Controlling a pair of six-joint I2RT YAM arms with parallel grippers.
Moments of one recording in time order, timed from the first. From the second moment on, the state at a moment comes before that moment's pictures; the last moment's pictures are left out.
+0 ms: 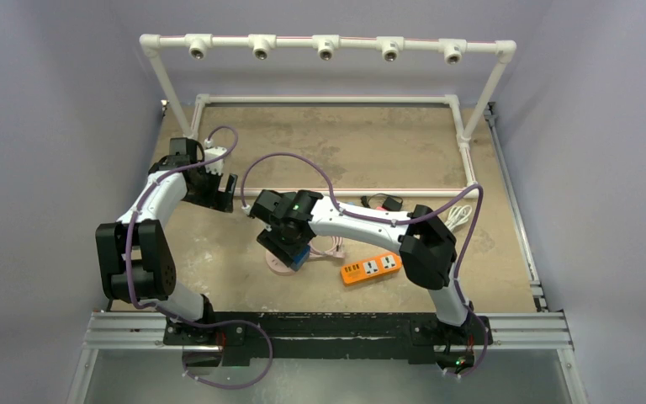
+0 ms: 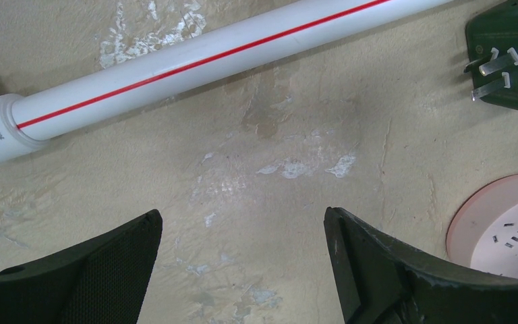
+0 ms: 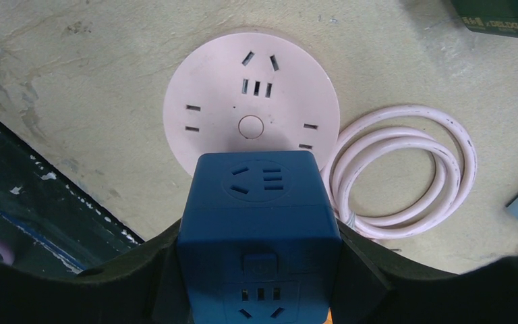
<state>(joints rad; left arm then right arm) 0.09 1.54 1.06 -0.67 0.22 0.32 1.14 2.03 1.73 -0.92 0.07 0.20</state>
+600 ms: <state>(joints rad) 0.09 1.54 1.06 -0.67 0.22 0.33 1.16 2.03 1.71 -0.90 0.09 0.20</state>
